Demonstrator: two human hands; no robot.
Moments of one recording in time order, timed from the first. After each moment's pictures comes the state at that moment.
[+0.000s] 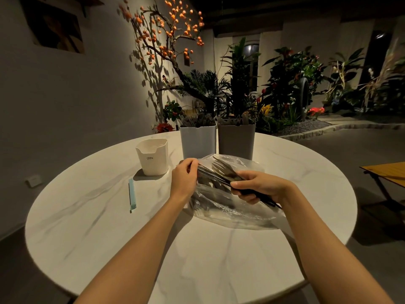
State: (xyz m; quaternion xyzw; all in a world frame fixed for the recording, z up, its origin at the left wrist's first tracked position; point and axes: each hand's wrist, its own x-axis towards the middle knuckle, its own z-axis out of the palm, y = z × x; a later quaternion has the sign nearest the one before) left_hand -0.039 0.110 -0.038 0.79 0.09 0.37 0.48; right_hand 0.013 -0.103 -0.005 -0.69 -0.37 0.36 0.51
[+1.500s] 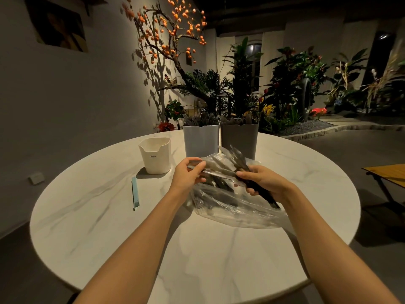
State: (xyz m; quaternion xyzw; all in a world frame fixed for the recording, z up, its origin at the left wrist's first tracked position) left_hand -0.049 0.113 -0.028 0.71 0.08 0.26 0.64; right_hand 0.019 -0.097 -0.012 -0.72 -0.26 0.24 0.60
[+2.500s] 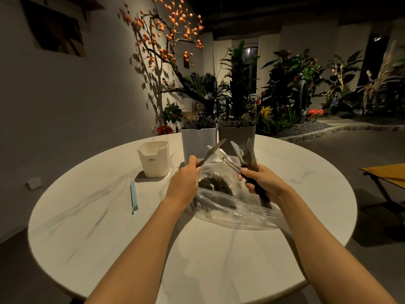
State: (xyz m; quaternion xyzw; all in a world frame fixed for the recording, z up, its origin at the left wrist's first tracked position) left_hand -0.054 0.116 -0.033 0.92 0.02 0.35 0.16; right_hand 0.024 -0.095 -0.016 -0.69 -0.22 0.18 0.67
